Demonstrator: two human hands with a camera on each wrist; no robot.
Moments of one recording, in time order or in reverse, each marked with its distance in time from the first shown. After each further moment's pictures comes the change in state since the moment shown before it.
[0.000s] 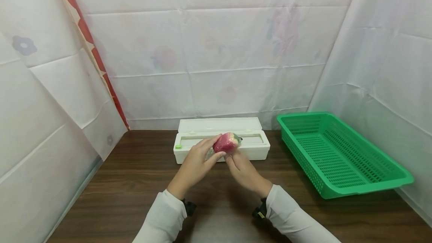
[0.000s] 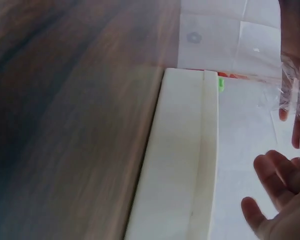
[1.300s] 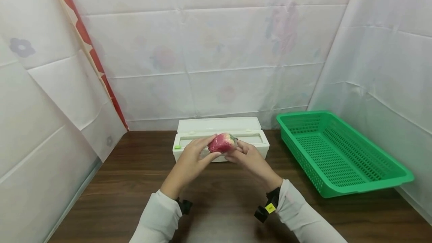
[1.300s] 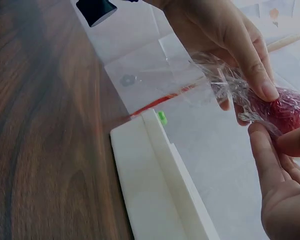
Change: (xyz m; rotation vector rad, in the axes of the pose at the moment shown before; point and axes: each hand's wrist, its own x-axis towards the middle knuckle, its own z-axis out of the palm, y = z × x) left_hand 0.000 0.000 -0.012 0.013 -0.043 -0.099; right_hand 0.007 -0.006 -0.030 0.748 -0.036 0.402
